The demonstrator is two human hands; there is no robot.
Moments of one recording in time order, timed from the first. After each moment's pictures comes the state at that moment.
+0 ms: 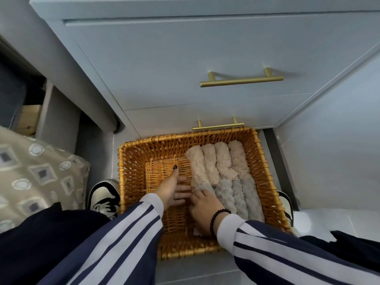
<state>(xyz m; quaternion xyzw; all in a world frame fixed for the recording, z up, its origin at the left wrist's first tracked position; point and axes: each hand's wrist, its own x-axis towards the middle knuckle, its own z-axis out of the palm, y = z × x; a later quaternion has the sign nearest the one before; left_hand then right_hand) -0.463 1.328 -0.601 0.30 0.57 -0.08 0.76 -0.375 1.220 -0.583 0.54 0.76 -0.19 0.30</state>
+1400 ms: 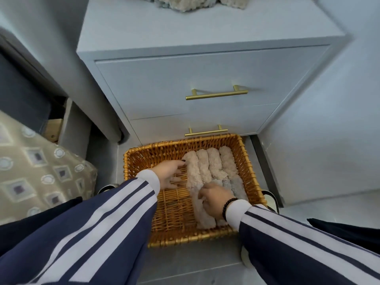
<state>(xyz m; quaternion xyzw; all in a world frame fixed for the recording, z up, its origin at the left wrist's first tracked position) -0.445 1.343 -0.510 0.43 0.55 -0.09 0.71 -0.336 1.194 -0.538 0.73 0.60 -0.33 0.05</state>
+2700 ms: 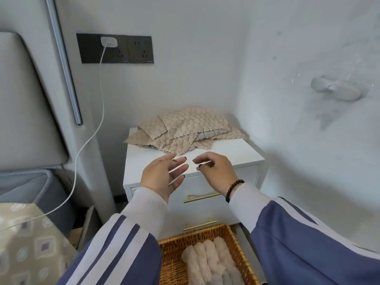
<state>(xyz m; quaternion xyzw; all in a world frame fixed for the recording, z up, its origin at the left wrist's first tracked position) -0.448 1.328 -0.173 0.40 0.39 0.36 0.75 -0.307 1.280 -0.215 0.74 0.42 -0.14 -0.50</state>
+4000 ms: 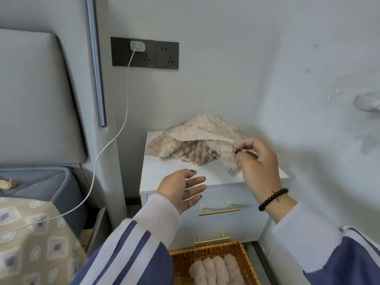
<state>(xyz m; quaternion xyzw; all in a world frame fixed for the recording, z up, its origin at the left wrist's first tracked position) -0.459 1.357 -0.175 0.41 0.44 0.25 0.76 -0.317 1.283 -0.161 0.66 0.39 -0.03 -0.64</state>
